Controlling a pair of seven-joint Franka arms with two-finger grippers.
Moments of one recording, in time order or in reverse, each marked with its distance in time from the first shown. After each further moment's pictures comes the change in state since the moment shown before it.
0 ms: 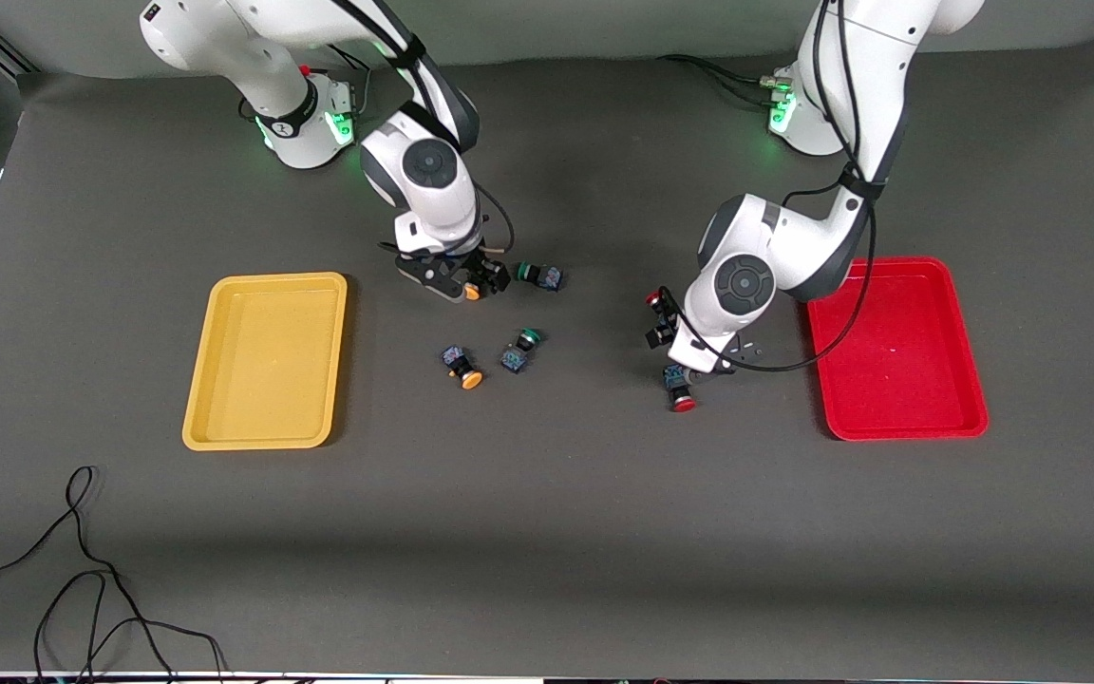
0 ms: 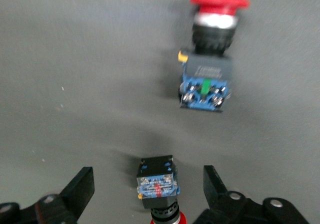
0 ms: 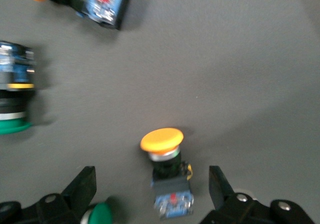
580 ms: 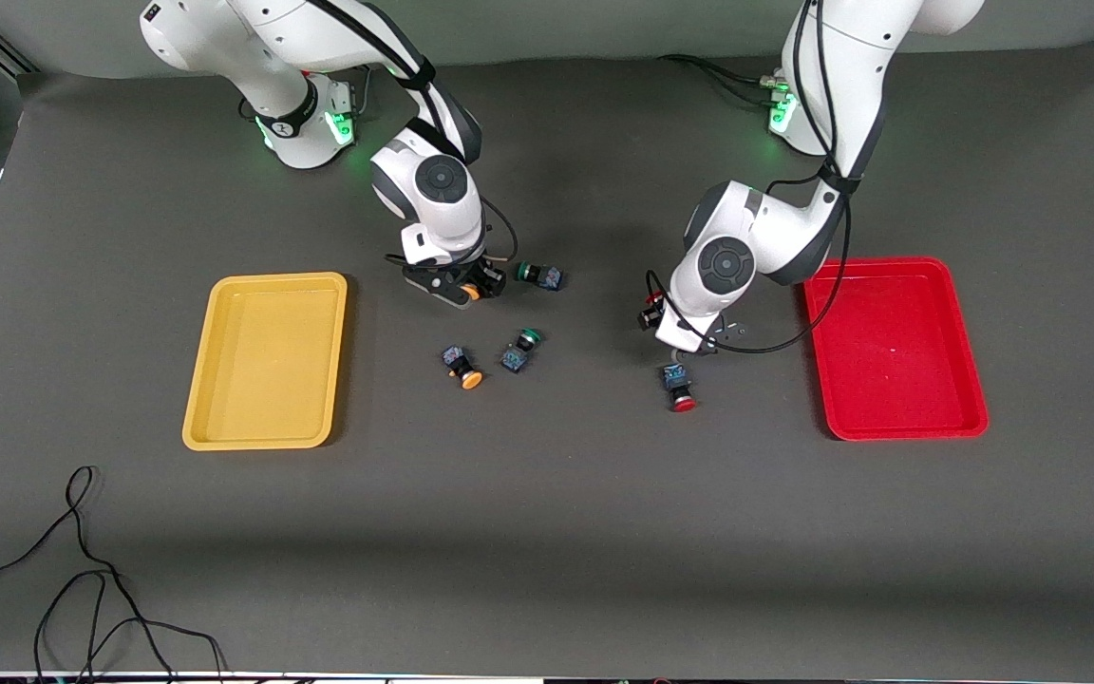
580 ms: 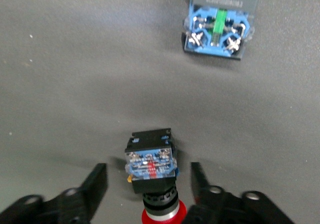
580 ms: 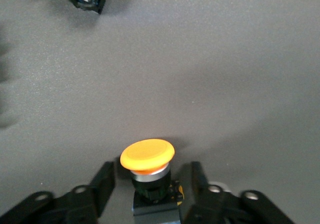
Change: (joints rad) left arm -0.014 0.000 -0.045 -0.078 -0.020 0.092 -0.051; right arm 0.005 0.052 0.001 0.001 -0.059 0.029 -0.008
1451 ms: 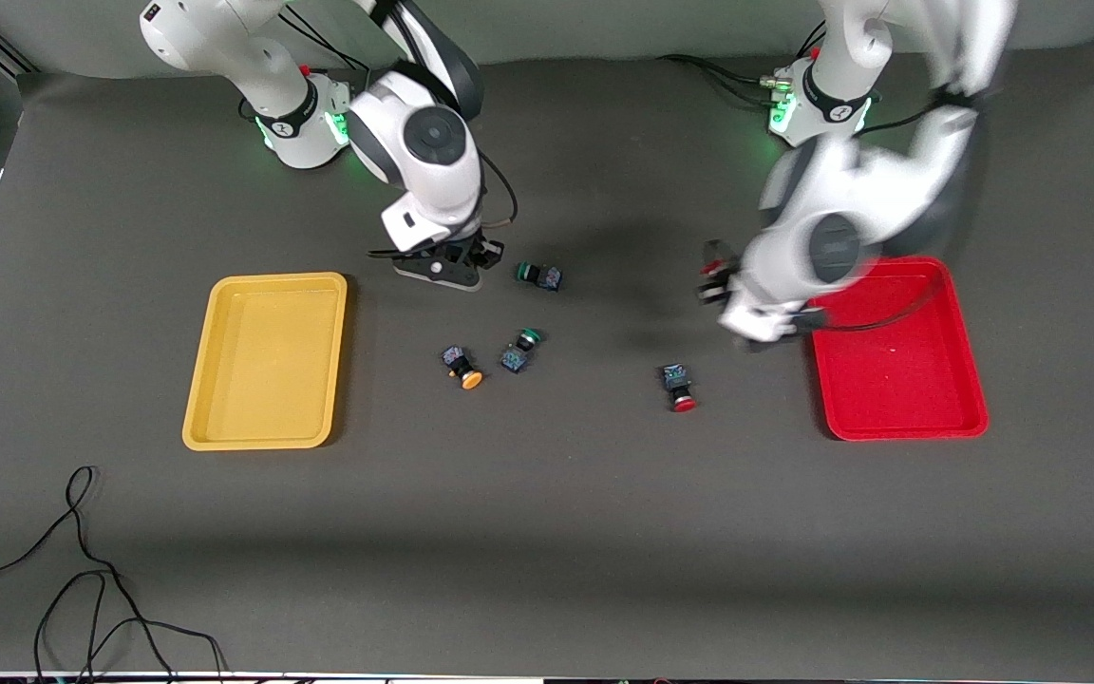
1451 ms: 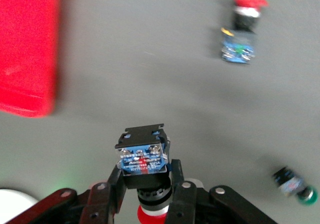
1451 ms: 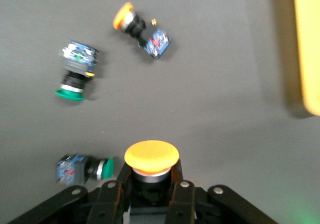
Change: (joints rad) left arm 0.252 -0.345 0.024 0.105 0.054 -0.593 0.234; right arm -0.006 -0.225 -0.050 0.270 0.041 -0.556 -0.360
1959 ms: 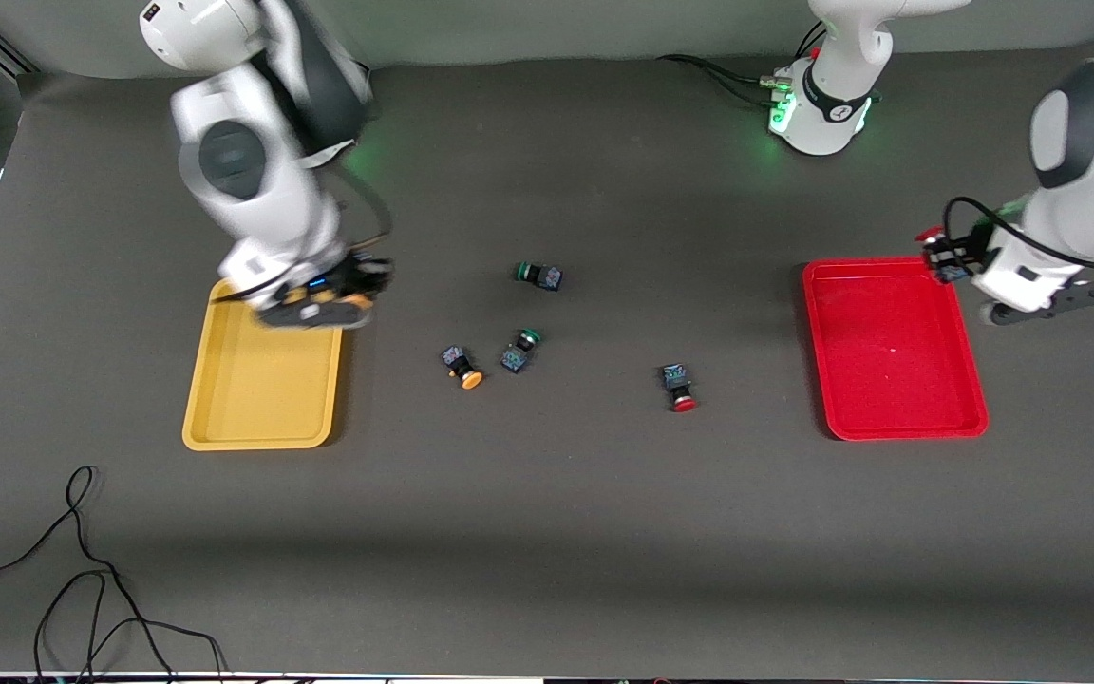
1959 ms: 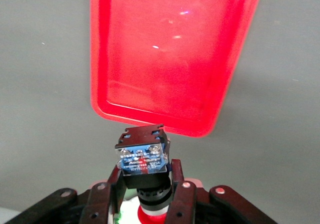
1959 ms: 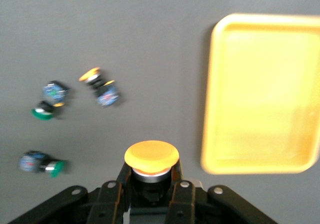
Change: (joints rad) left arm 0.373 -0.140 0.010 -0.056 0.219 -0.107 0.411; right arm -0.011 -0.077 -0.366 0.123 0.013 -0.198 -0.665
